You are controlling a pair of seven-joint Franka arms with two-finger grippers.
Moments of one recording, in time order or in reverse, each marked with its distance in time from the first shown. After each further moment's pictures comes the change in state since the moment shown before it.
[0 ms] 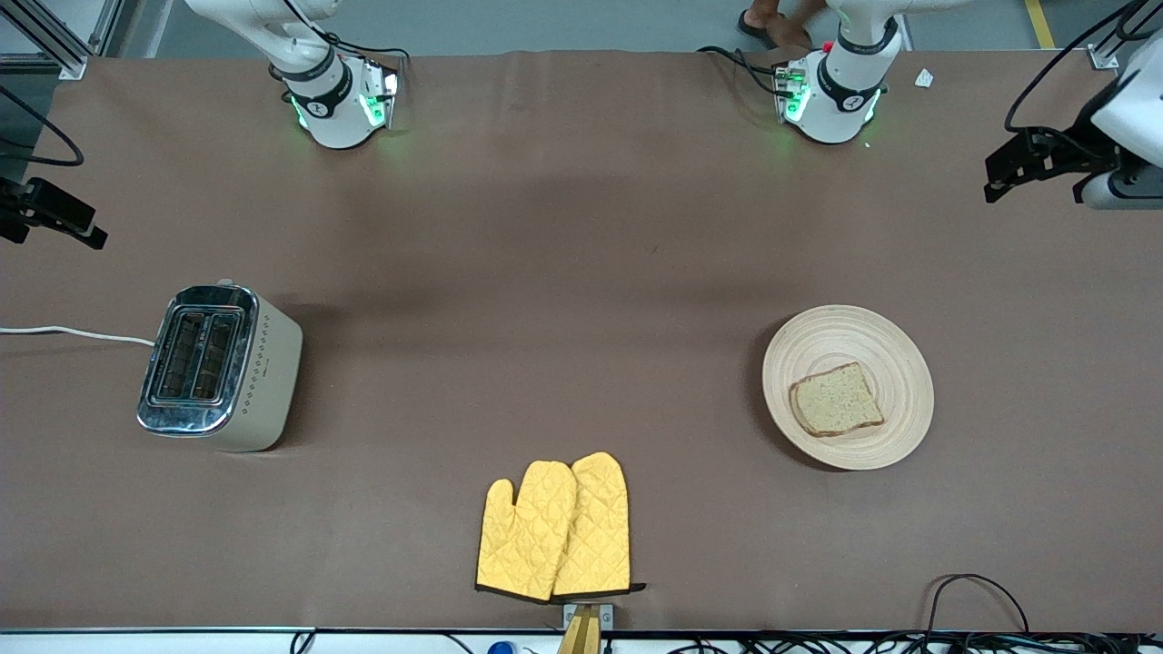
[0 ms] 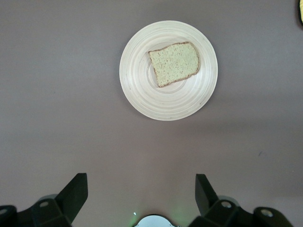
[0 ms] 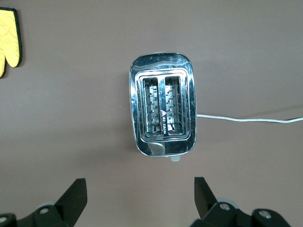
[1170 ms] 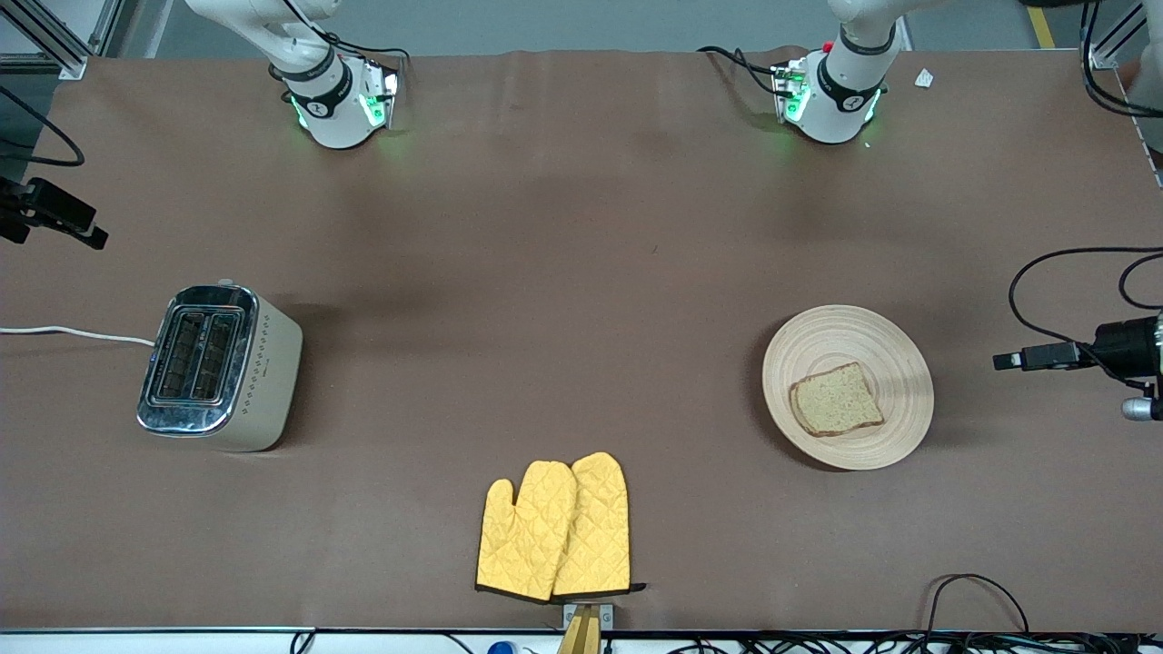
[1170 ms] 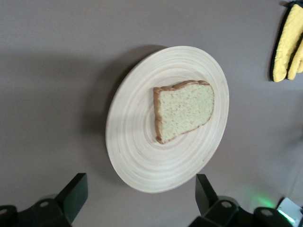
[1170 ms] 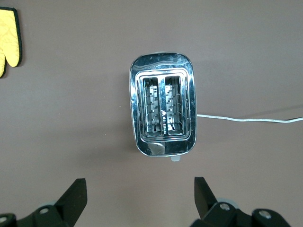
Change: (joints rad) left arm 0.303 0.652 0.184 0.050 -0.617 0.239 0.568; right arm 0.000 0.000 0.001 -0.001 0.000 0.000 0.000
